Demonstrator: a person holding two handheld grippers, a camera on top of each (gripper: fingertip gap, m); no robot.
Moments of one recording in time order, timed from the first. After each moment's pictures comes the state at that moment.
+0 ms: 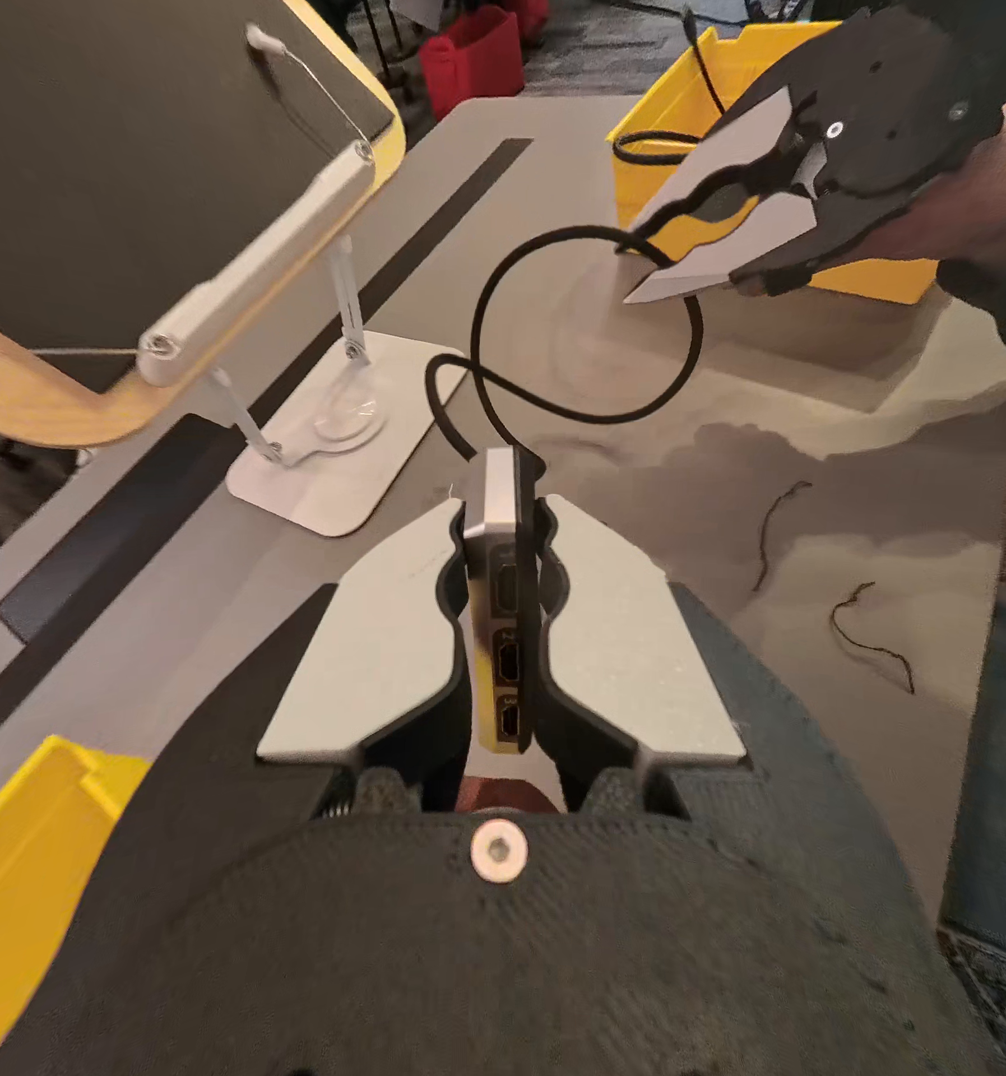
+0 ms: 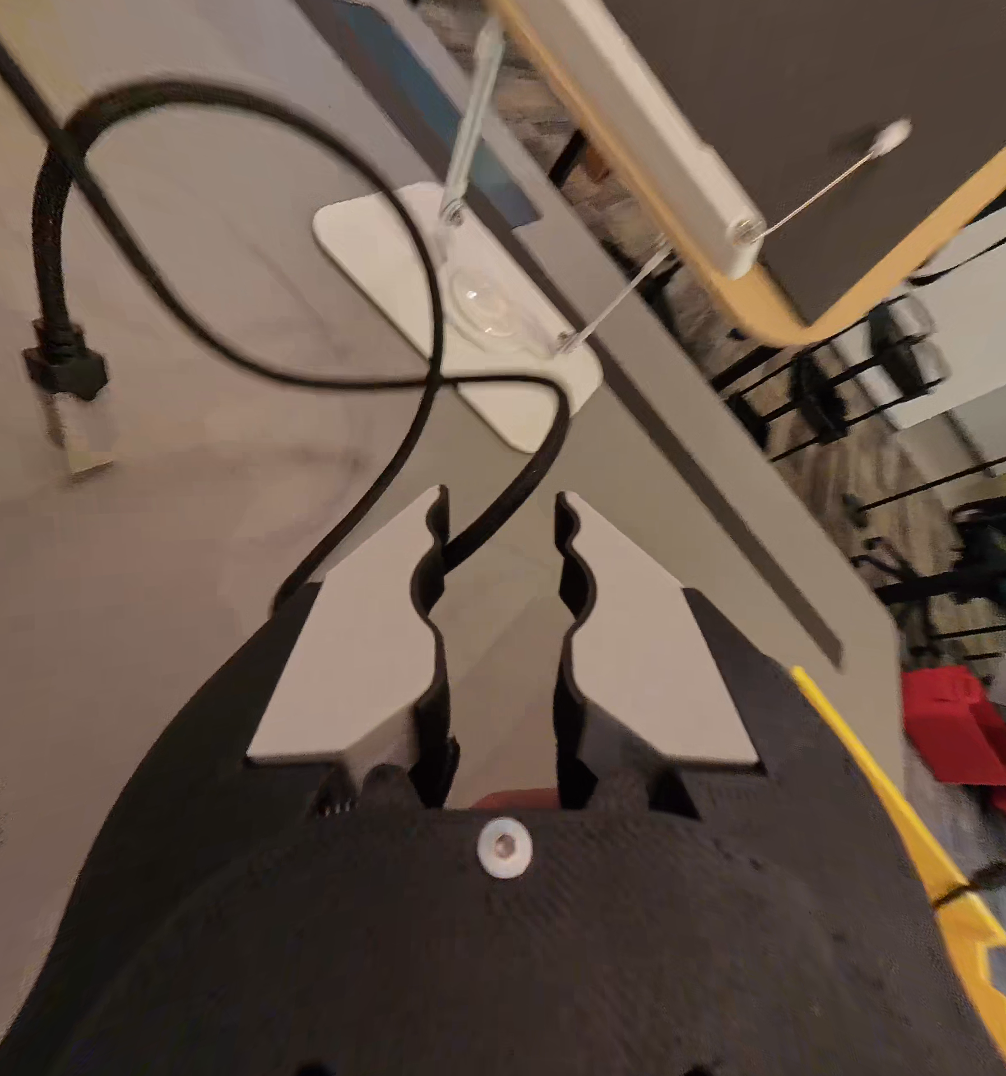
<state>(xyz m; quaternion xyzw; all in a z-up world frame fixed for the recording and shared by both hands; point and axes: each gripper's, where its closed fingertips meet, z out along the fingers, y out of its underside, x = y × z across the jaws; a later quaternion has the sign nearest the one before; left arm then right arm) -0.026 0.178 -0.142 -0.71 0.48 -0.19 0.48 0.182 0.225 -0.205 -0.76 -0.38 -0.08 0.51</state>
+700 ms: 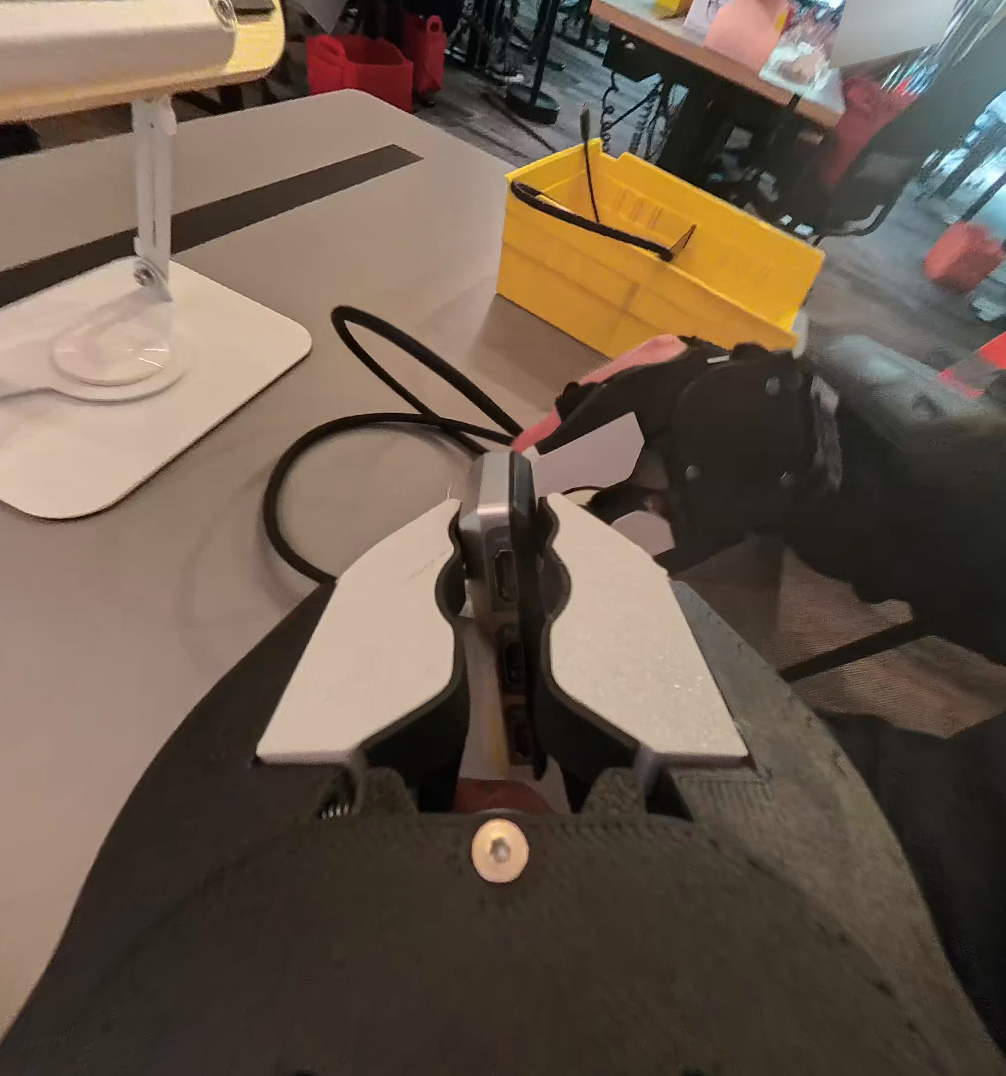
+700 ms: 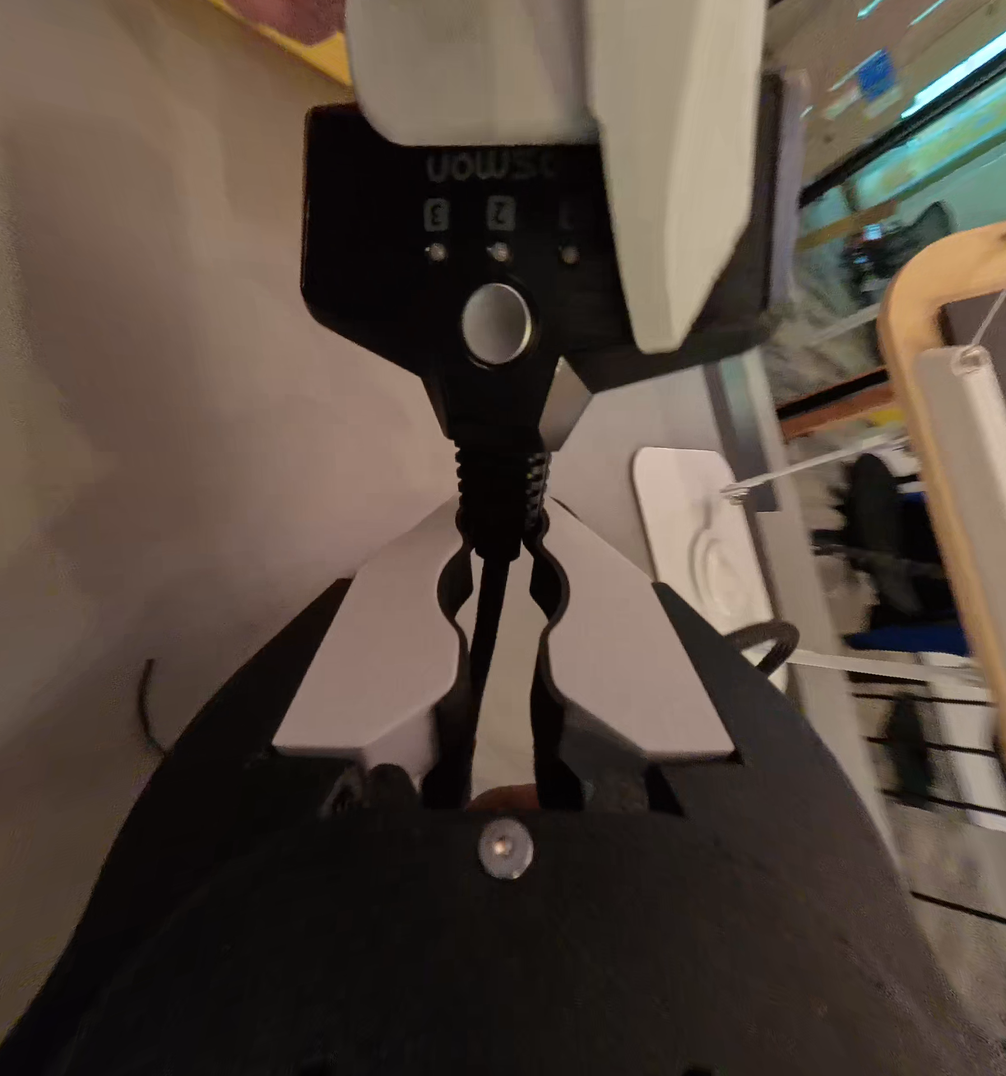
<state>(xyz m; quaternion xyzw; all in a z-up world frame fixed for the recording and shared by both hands) 0.020 0.157 -0.180 -0.73 0.40 -0.38 0.40 0.023 0.175 -0.251 -0.59 -0.64 -0.02 0.49</state>
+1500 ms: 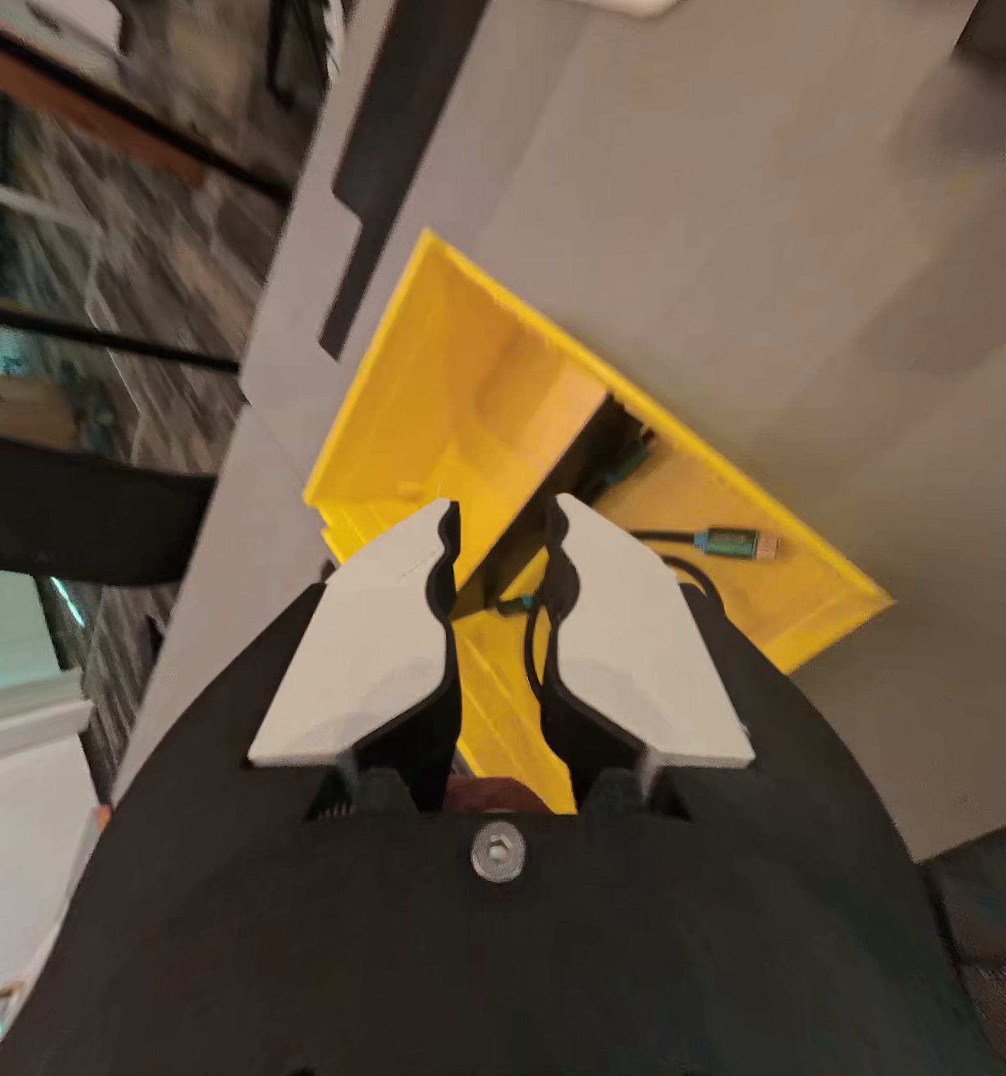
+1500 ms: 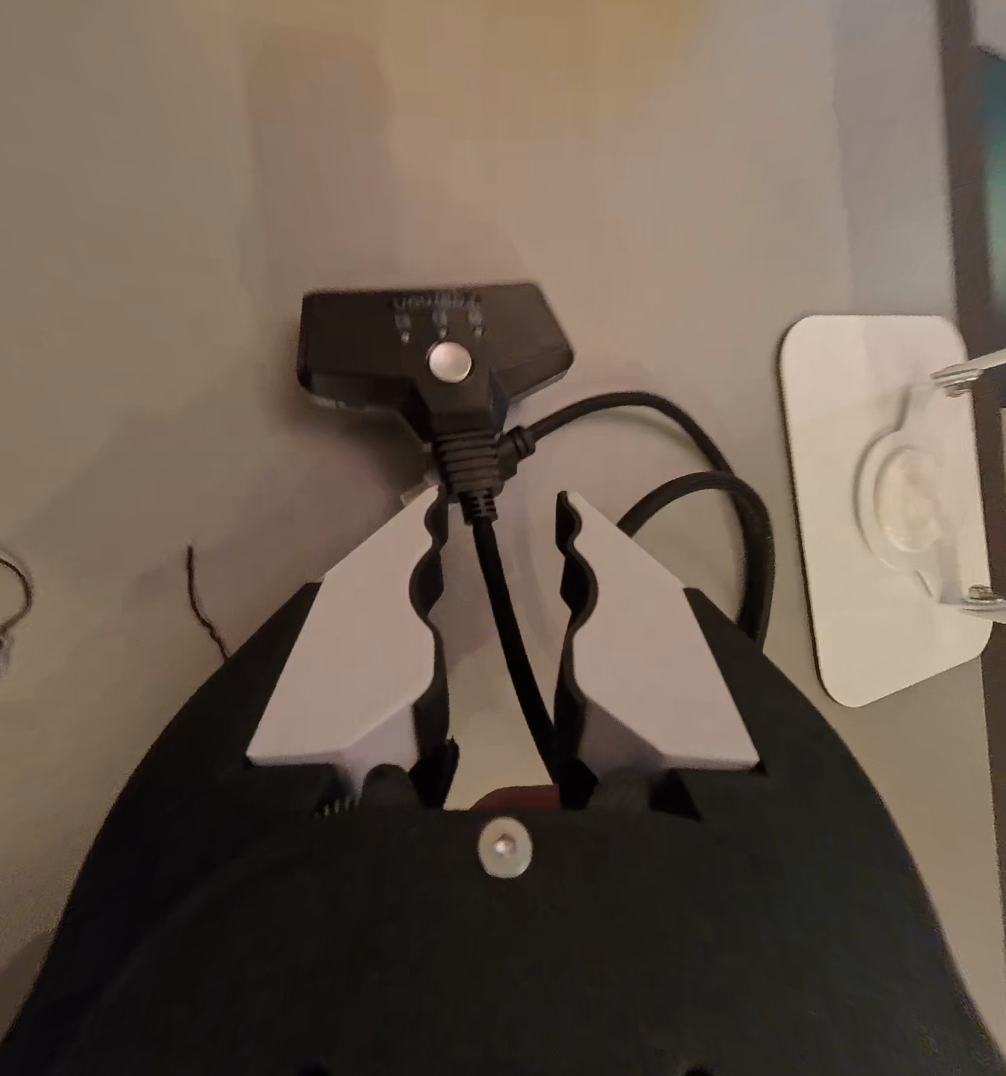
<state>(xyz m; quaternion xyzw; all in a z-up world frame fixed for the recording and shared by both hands) -0.247 0.186 -0.147 -0.80 0.46 0.17 0.34 0.053 0.177 -0.286 -0.68 -0.66 0.06 0.32</state>
